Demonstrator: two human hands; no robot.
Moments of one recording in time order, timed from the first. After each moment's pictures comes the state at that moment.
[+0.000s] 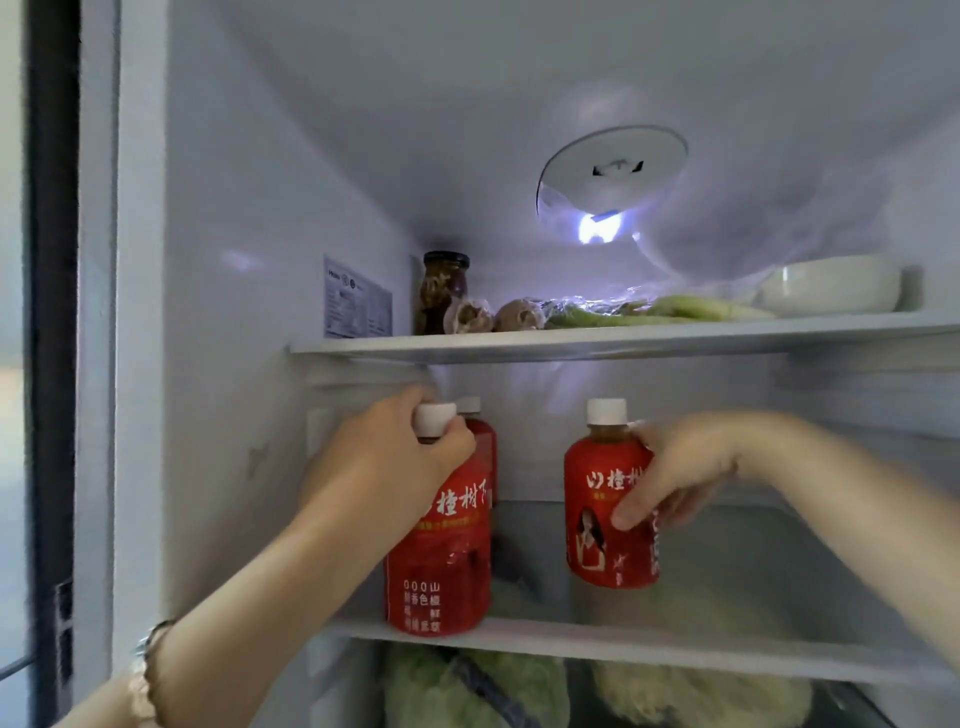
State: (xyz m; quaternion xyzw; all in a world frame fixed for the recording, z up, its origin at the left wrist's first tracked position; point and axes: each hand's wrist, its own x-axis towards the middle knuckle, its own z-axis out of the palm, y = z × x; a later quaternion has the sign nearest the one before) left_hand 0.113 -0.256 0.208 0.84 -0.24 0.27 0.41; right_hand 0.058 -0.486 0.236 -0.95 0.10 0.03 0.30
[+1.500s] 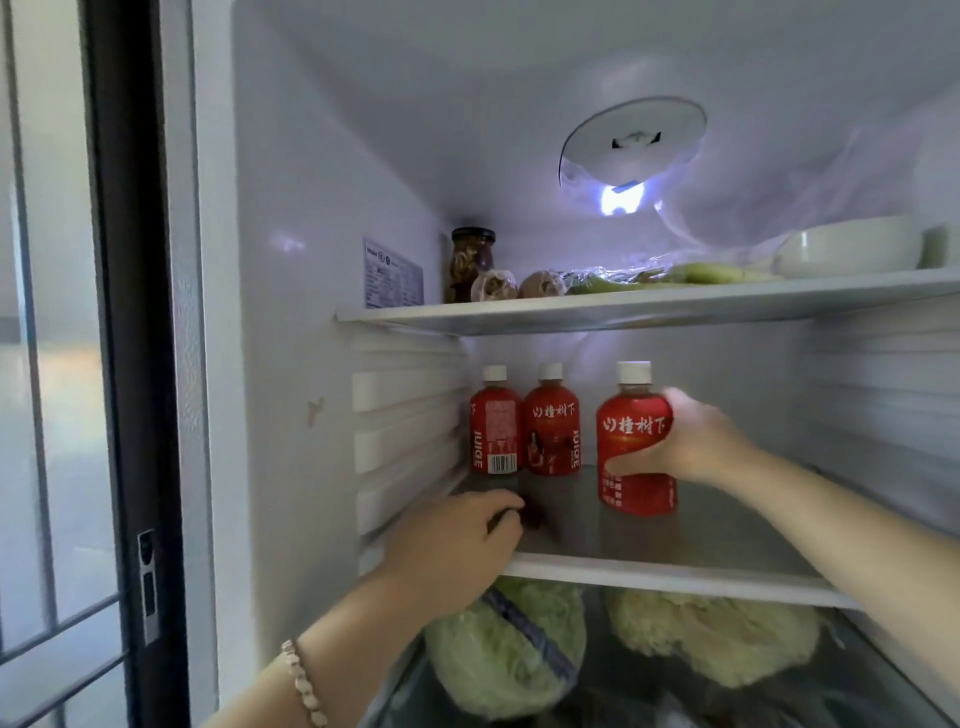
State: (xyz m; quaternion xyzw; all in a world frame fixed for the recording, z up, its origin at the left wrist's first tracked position) left_hand 0.109 -0.263 0.135 0.91 -0.33 0.15 0.21; right_hand 0.079 -0.492 0.184 -0.90 0.14 -0.27 0.32
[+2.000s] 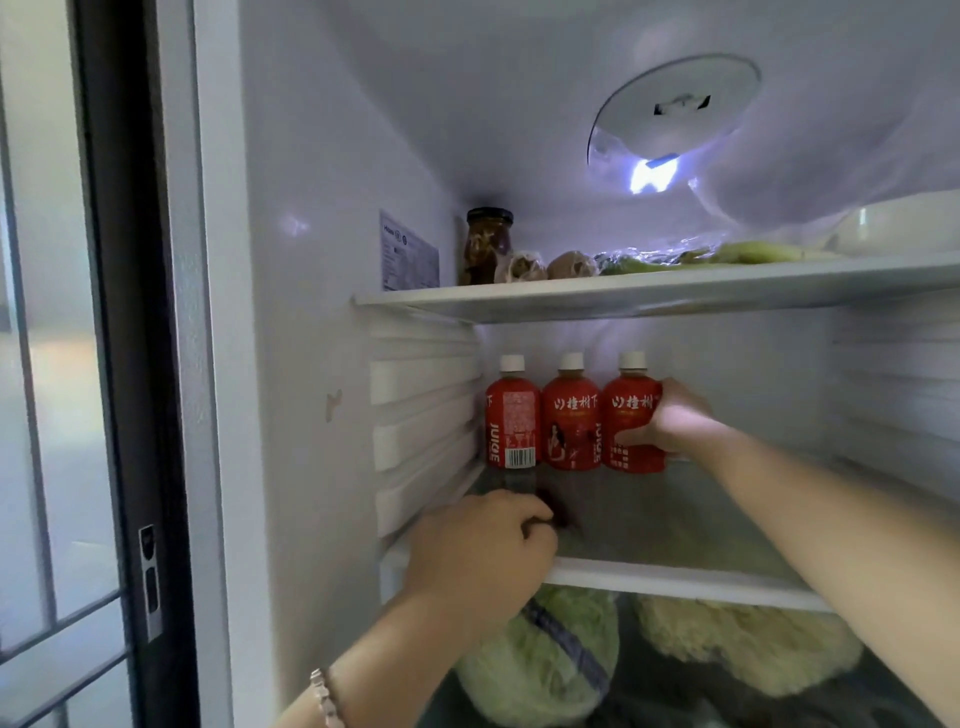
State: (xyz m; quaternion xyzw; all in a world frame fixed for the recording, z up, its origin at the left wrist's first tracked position) left_hand 0.110 -0.267 0.132 0.91 -0.31 0.18 0.20; right_hand 0.166 -0.515 0.182 -0.88 0.23 -0.27 0.31
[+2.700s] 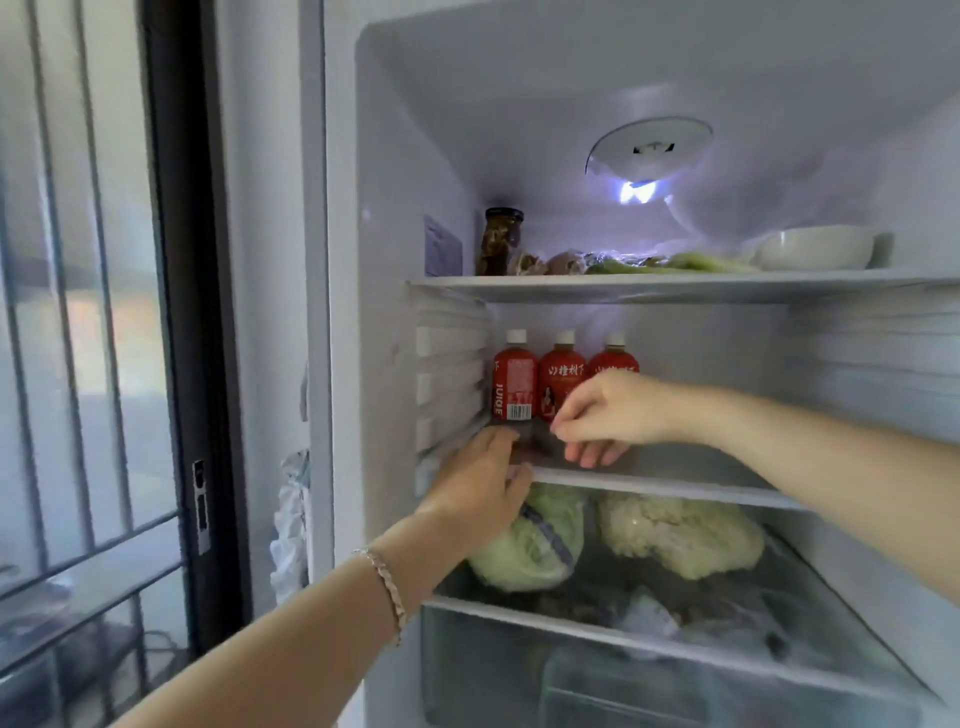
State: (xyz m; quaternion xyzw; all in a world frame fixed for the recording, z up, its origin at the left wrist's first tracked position) left_hand 0.076 -0.245 0.120 0.89 -0.32 0.21 0.24; right_hand 0.022 -0.402 0.204 -0.95 -0.05 -0.05 0.30
